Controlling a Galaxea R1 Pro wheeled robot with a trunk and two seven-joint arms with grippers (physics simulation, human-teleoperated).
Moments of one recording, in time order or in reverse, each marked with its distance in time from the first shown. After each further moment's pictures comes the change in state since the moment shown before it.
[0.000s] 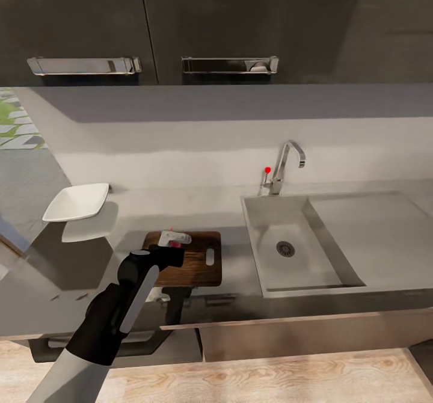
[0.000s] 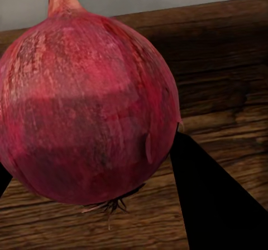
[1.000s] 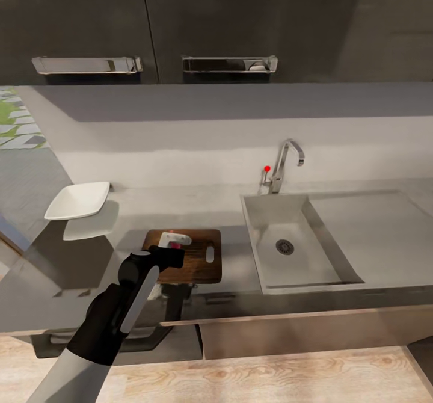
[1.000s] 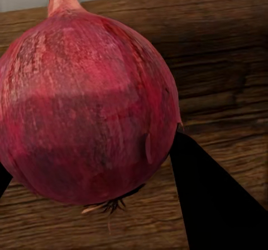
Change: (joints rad) left arm 0.000 0.000 0.000 0.013 0.000 -0.001 0.000; right arm 0.000 0.000 -0.001 0.000 0.000 0.000 -0.001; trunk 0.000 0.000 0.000
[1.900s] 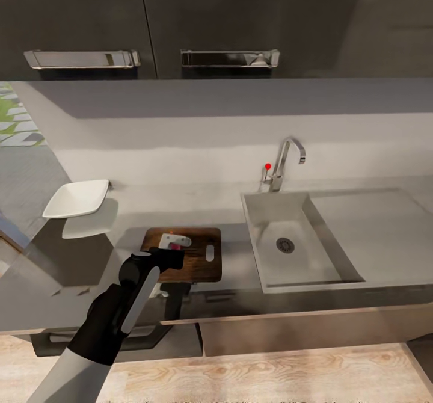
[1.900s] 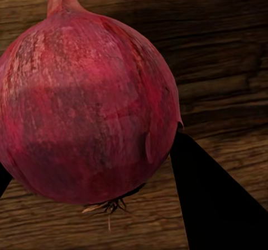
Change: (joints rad) left arm -0.001 0.000 0.000 0.017 -0.003 0.000 -0.002; right arm 0.000 0.000 0.000 0.000 -0.001 0.001 0.000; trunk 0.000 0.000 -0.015
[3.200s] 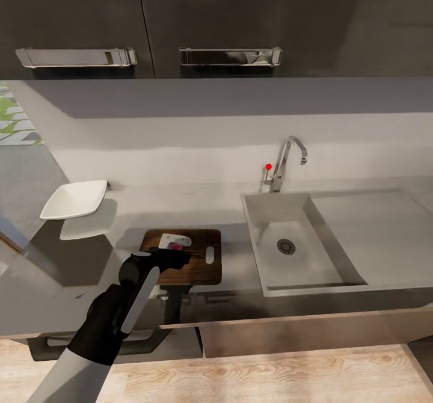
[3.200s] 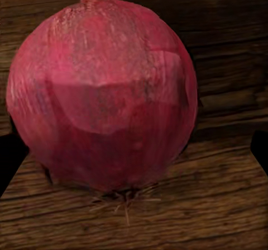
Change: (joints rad) left arm 0.001 0.000 0.000 -0.002 0.000 -0.001 -0.002; right arm 0.000 0.000 0.000 0.000 0.000 -0.001 0.000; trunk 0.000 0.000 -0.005
